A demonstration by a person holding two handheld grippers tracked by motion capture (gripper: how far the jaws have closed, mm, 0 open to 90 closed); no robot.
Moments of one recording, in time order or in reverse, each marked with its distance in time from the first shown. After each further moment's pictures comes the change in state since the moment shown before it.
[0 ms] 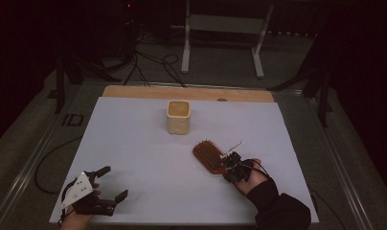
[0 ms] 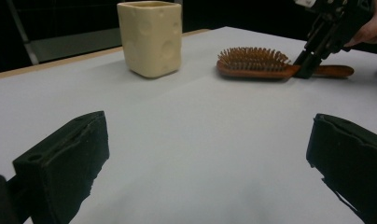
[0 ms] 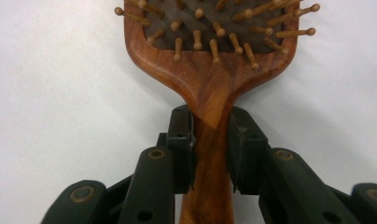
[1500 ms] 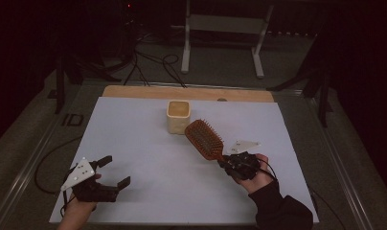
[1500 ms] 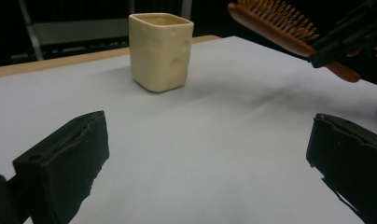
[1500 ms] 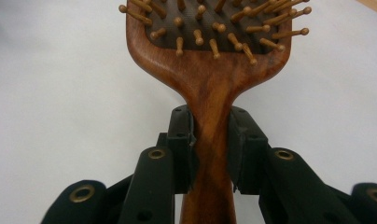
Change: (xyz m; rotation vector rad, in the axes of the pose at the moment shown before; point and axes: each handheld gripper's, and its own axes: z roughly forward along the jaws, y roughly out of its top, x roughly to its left) left arm 0.007 0.049 0.015 0.034 0.009 -0.124; right arm 0.011 0.002 -0.057 -0.433 0.023 -0.101
